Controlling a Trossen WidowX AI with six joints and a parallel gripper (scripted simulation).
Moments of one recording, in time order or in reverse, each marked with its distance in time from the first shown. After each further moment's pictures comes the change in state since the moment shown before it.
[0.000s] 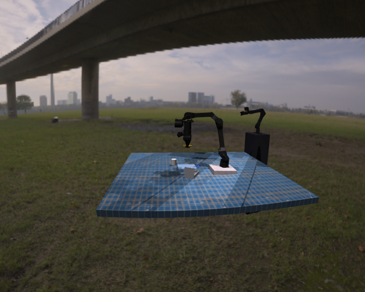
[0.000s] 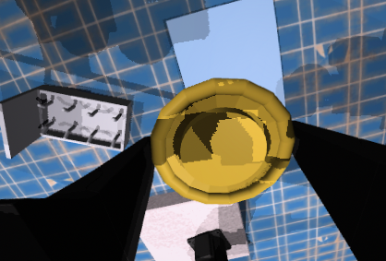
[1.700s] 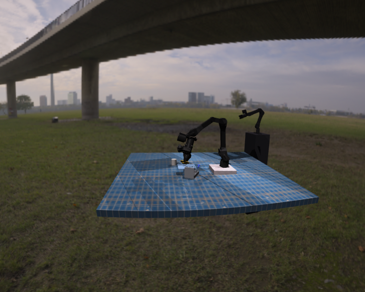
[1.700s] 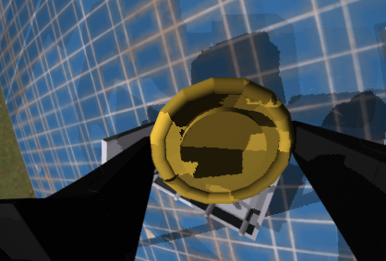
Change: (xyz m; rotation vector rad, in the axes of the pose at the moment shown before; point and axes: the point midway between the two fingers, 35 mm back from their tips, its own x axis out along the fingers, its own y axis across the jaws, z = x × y) arm 0.106 0.108 0.009 0.065 -0.218 0.507
